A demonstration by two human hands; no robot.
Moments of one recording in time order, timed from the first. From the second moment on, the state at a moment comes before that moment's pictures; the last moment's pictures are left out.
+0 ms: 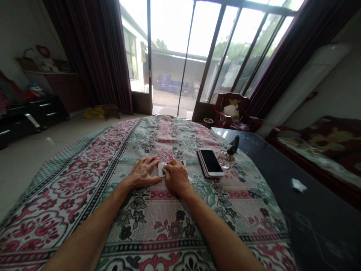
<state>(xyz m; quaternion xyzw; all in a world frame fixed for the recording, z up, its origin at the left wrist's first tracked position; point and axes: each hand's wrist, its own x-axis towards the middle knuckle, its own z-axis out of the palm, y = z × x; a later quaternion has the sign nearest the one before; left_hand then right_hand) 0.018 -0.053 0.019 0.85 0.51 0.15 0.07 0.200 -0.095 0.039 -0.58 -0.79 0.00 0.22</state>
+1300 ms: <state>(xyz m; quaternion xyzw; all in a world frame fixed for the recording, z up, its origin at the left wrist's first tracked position) 0.002 -0.032 0.005 0.86 0.46 0.19 0.10 0.228 -0.089 0.054 -0.67 -0.72 -0.02 0.18</state>
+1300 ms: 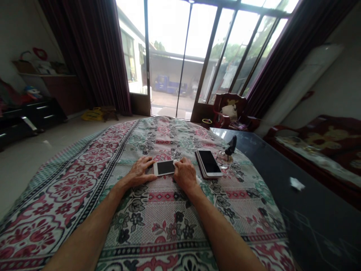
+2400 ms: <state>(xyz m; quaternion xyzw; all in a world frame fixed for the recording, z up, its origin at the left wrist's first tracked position) 0.002 -0.032 0.006 0.86 0.45 0.22 0.10 0.212 -0.086 0.051 -0.64 -0.75 -0.02 0.17</state>
